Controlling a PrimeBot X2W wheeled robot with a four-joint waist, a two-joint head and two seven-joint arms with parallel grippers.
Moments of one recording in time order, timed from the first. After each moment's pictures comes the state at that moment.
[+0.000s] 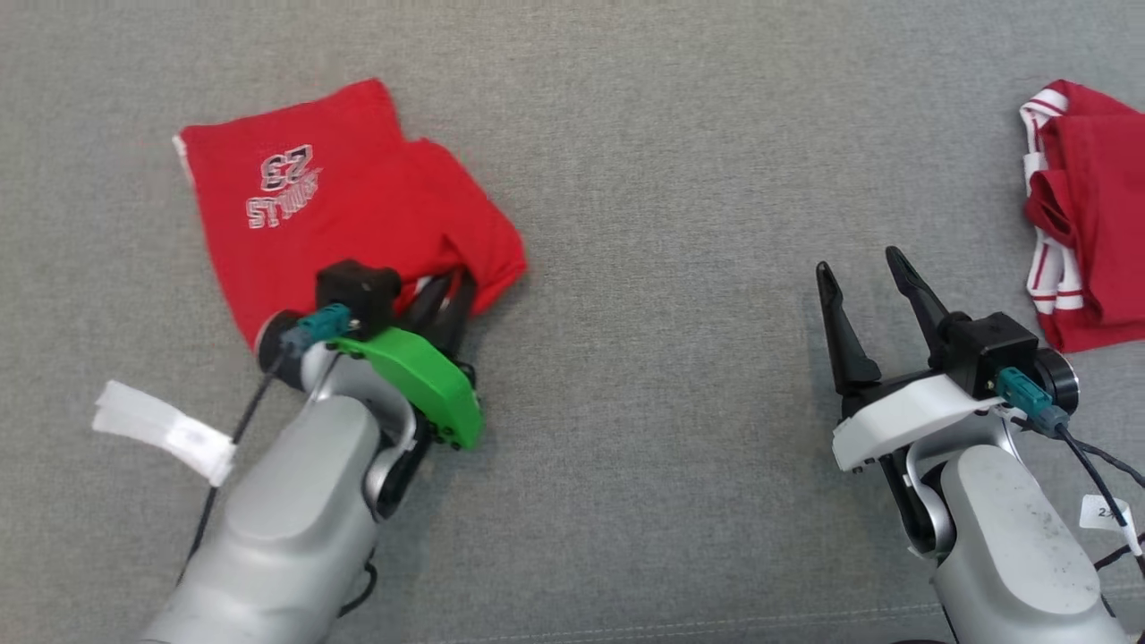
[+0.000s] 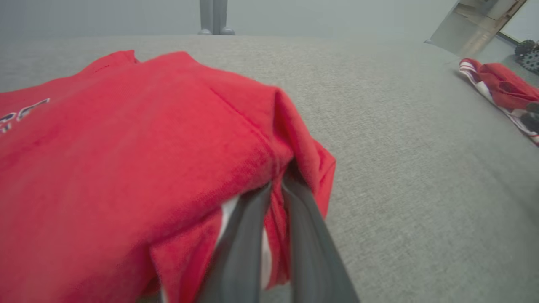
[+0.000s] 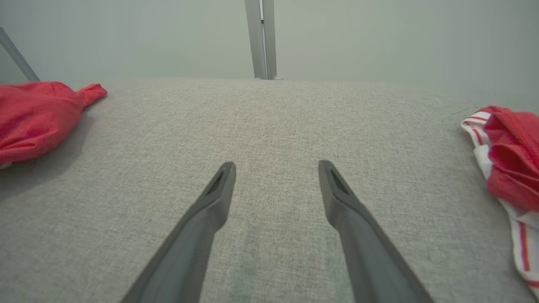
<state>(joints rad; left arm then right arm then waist) -0.71 0.20 -0.70 0.71 -0.70 -0.13 -0.23 -0.36 -0.14 0.13 0.35 0.17 0.13 -0.26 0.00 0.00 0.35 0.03</state>
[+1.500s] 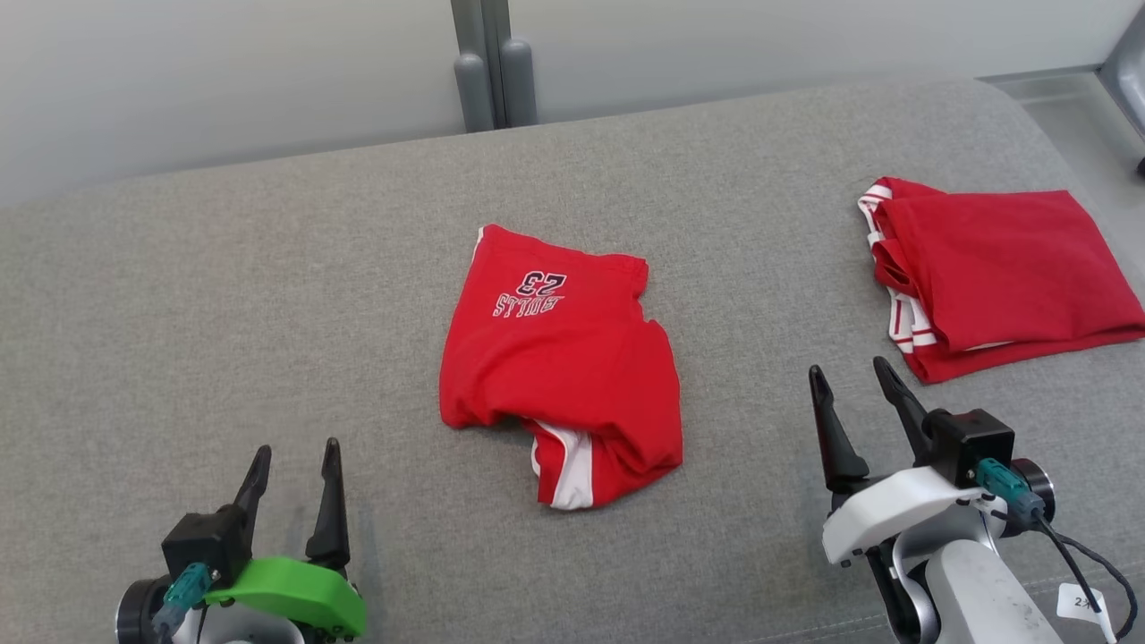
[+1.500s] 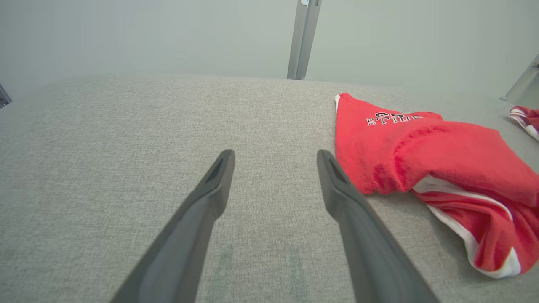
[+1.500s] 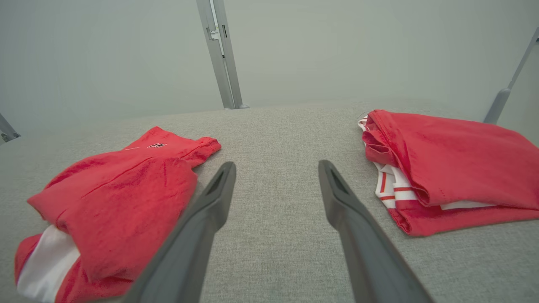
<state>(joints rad) -0.11 0.12 -0.13 0.39 -0.32 -0.04 -0.26 -0.21 -0.07 0.09 0.38 0.17 0.13 -0.26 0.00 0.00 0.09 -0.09</state>
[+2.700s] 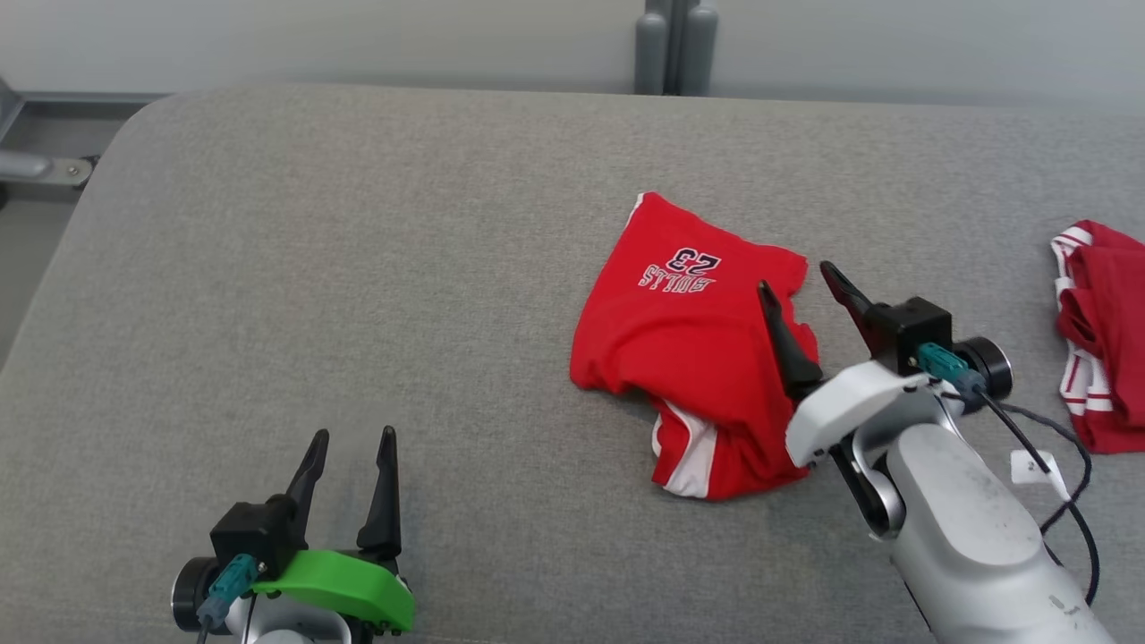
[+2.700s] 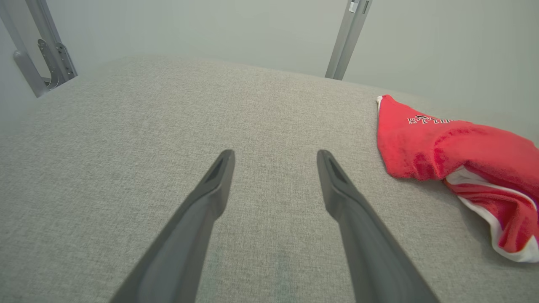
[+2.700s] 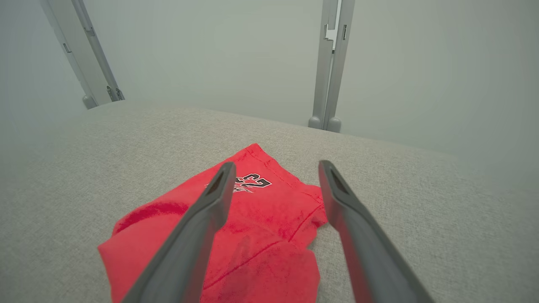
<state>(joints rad) -0.10 0.05 -0.12 0.36 -0.27 -0.11 -0.26 -0.47 -0.12 0.26 0.58 0.21 0.13 -0.26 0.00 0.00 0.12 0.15</state>
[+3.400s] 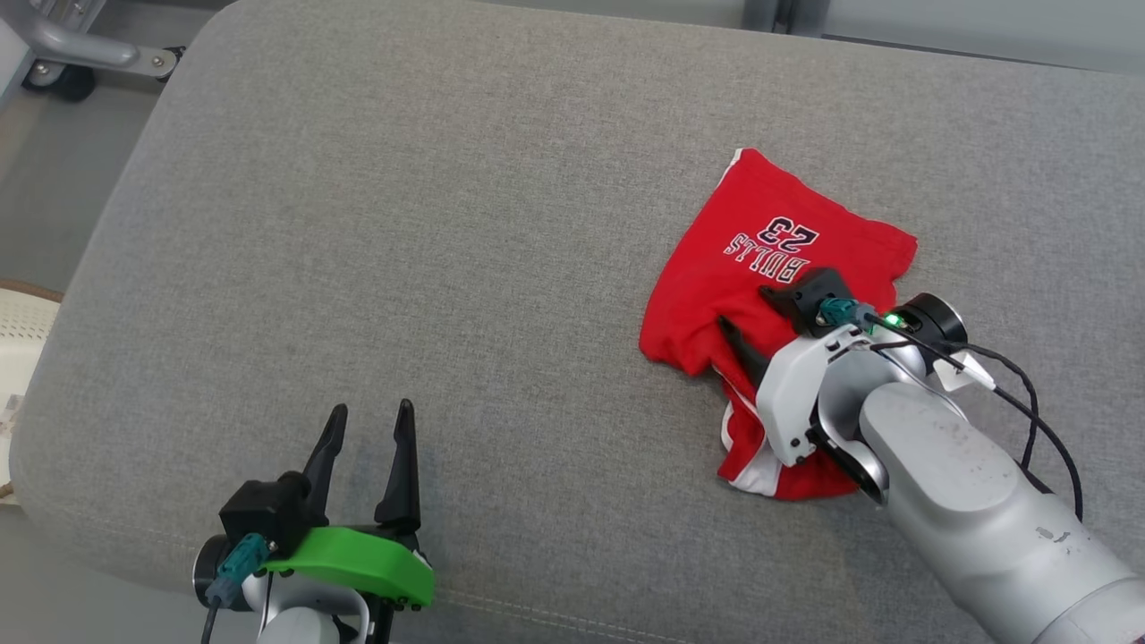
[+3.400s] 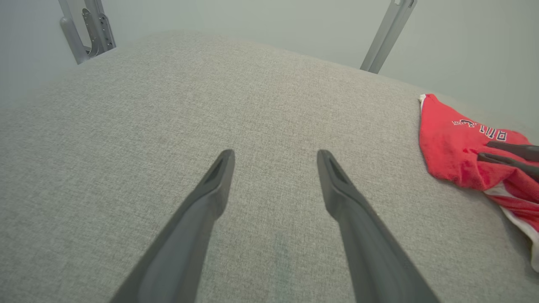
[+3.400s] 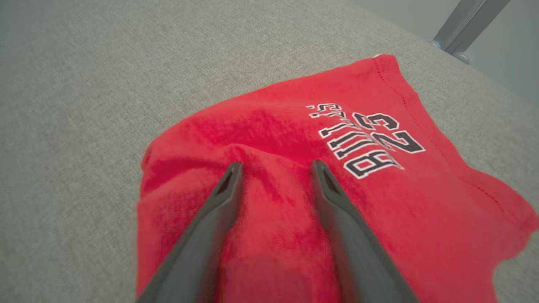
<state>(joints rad) -0.13 0.05 -0.19 0.33 -0.36 -0.07 -0.26 -0.69 -0.23 0.64 0.74 0.32 0.13 -0.01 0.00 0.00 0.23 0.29</state>
